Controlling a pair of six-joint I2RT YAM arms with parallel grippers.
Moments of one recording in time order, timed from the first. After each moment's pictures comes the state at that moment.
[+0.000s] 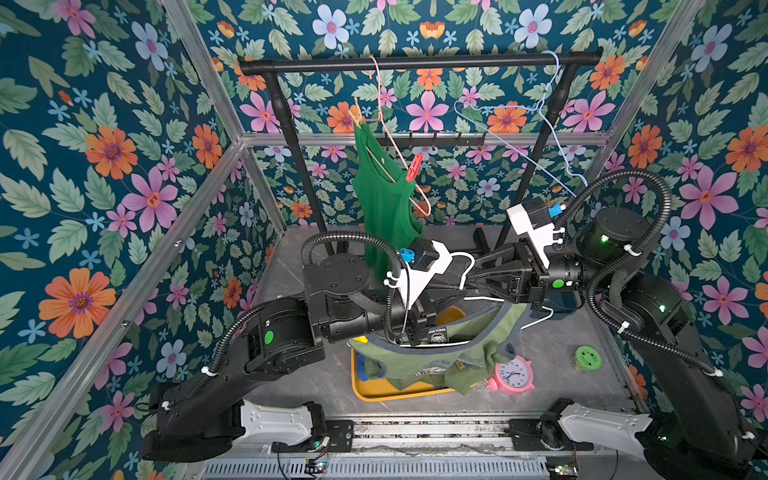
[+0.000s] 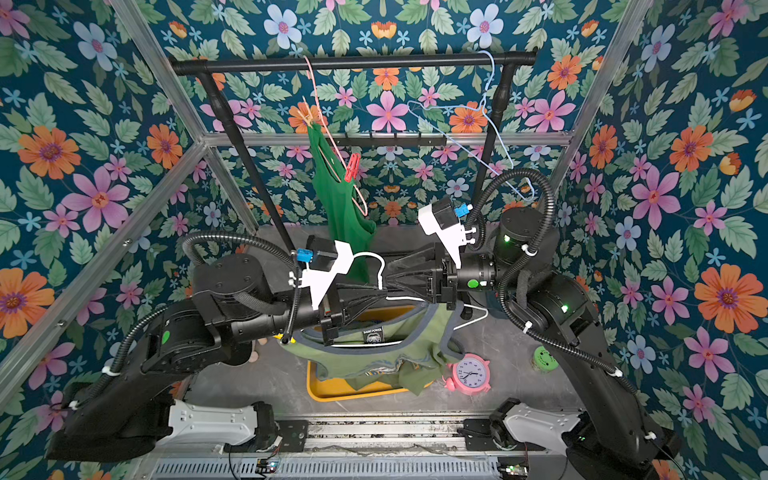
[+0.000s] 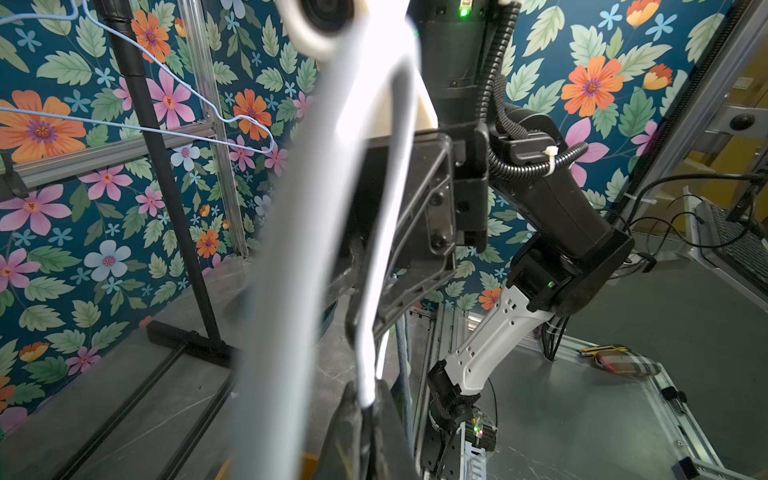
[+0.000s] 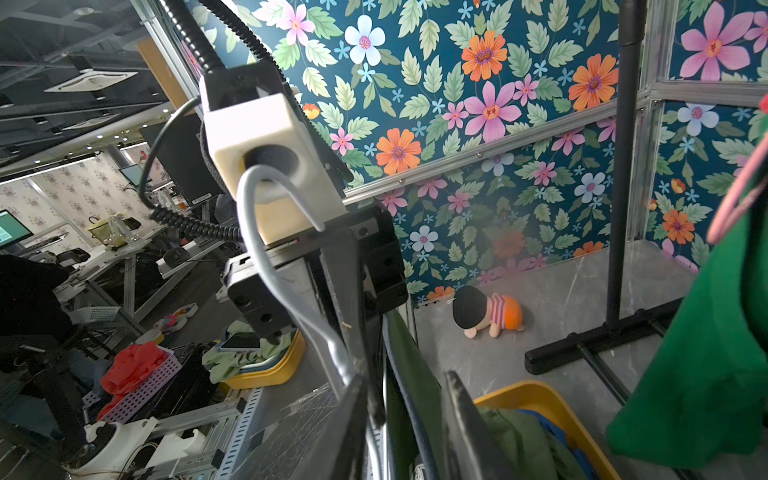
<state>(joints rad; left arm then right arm) -1.28 1.18 1.75 -0.67 0.05 -0.08 0.62 1.15 1.75 -0.63 -0.91 0.24</state>
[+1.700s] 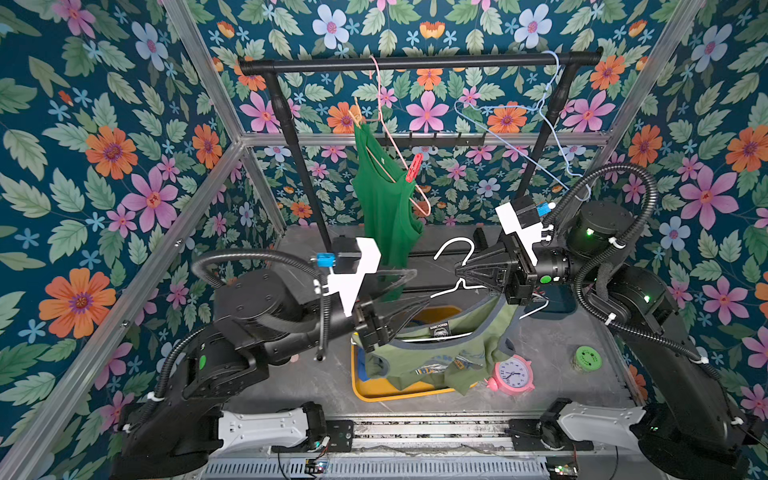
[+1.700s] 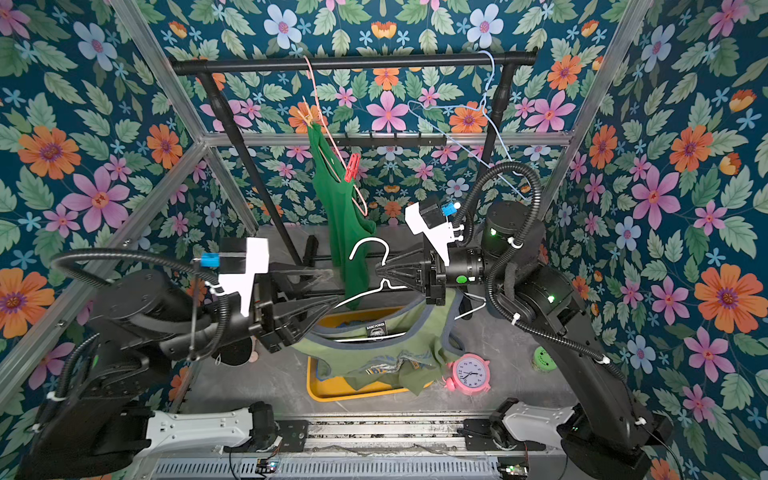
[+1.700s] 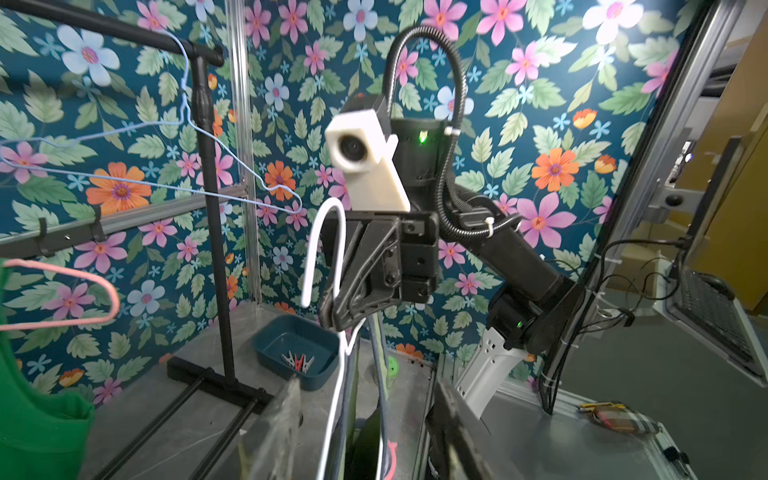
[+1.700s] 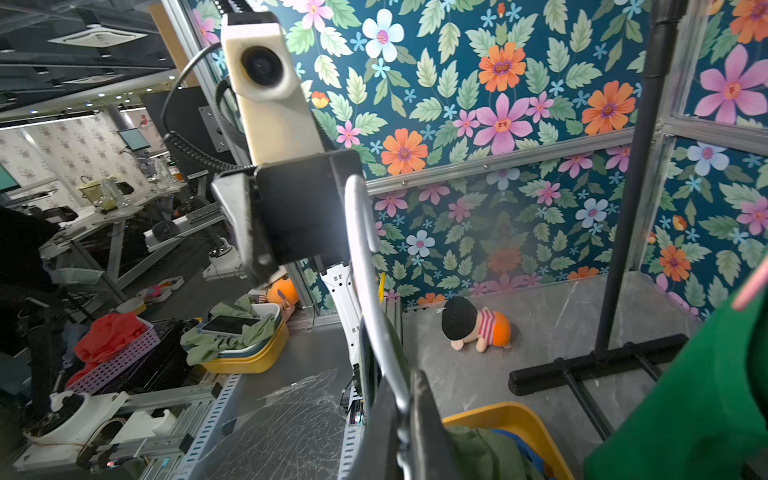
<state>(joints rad) -1.27 0.93 1.64 -0.57 -0.01 -0.11 0.64 1.22 1.79 -0.62 -0.90 0.13</state>
